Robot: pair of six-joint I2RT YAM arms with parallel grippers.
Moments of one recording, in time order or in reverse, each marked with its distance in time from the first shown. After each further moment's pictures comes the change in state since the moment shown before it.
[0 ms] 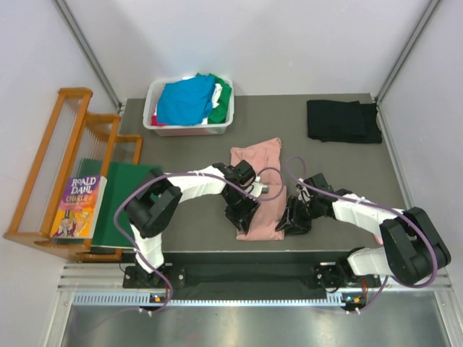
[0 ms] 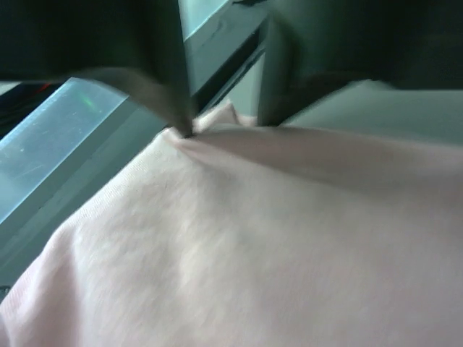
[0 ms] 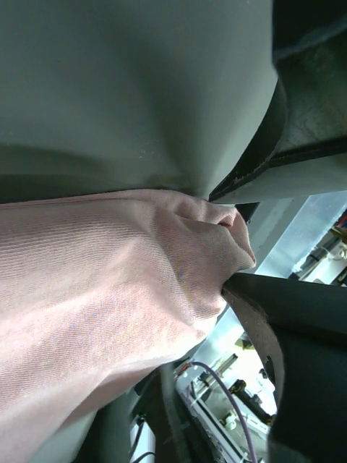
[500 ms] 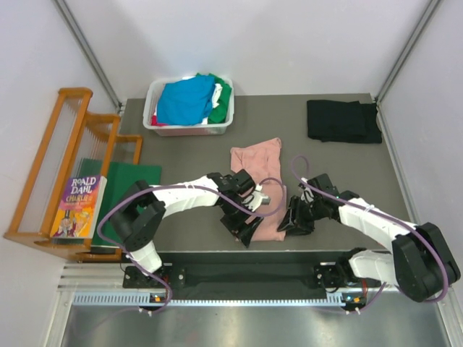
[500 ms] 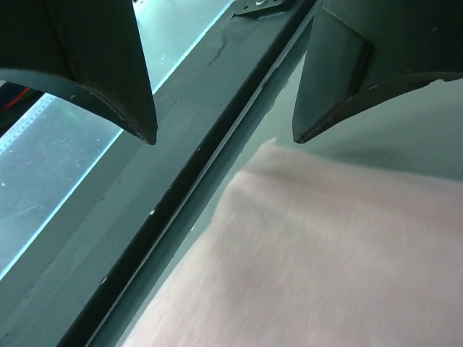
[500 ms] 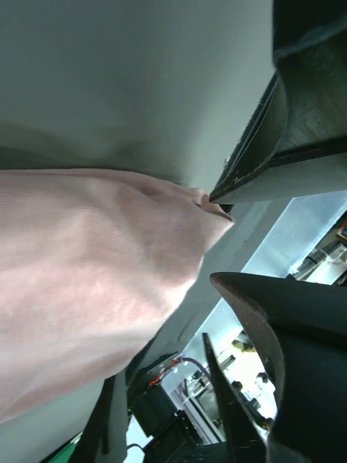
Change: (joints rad) left arm -0.092 -0.143 -0.098 0.009 -0.002 0.018; right arm 0.001 -0.116 0.000 -0.083 -0.003 -0.004
